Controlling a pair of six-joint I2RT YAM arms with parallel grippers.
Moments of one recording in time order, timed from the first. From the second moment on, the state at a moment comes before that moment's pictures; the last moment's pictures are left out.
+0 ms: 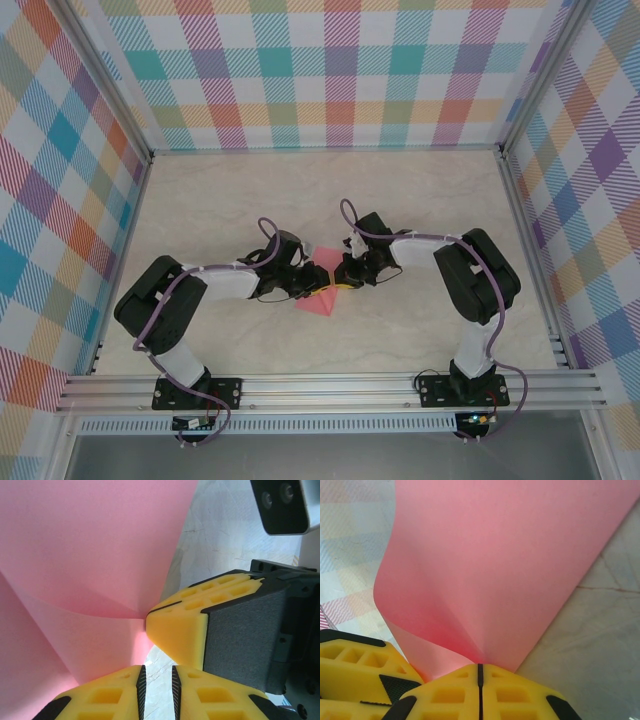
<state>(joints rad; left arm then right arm) -0.64 1.67 0.75 0.08 0.51 -1.00 0.57 1.87 1.01 -0.33 -0.65 0.62</state>
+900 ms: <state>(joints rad) -0.66 1.69 0.77 0.07 0.52 -1.00 0.57 1.89 1.04 -0.36 -0.62 0.60</state>
